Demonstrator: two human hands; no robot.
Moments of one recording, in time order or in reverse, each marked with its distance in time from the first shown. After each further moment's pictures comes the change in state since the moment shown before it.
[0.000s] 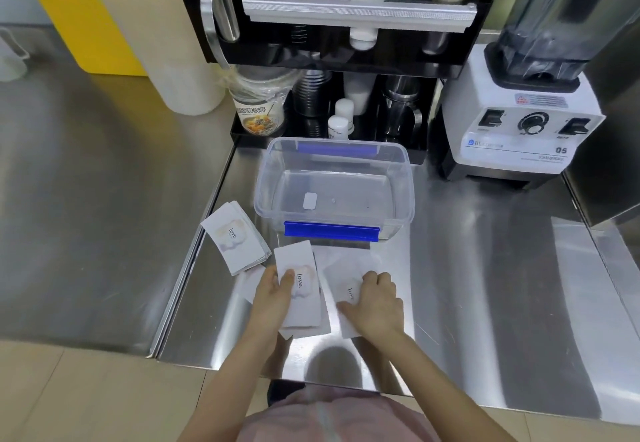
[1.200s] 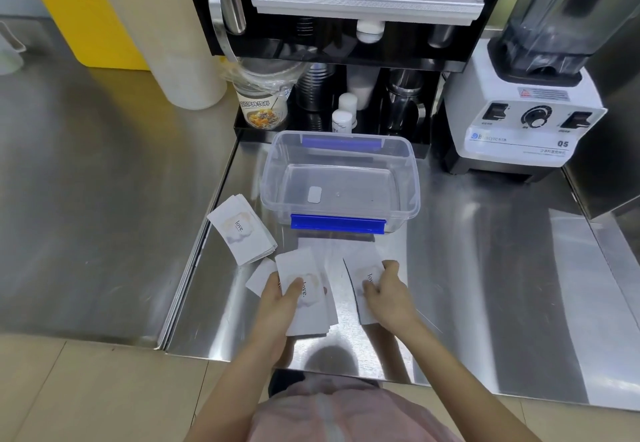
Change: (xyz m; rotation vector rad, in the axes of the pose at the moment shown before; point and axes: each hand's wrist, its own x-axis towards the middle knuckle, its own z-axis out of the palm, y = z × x) left_hand -0.013 -0.012 -0.010 -0.107 -0.060 -0.065; right_hand -0.003 0.006 -0.007 0.384 -0.003 0.062
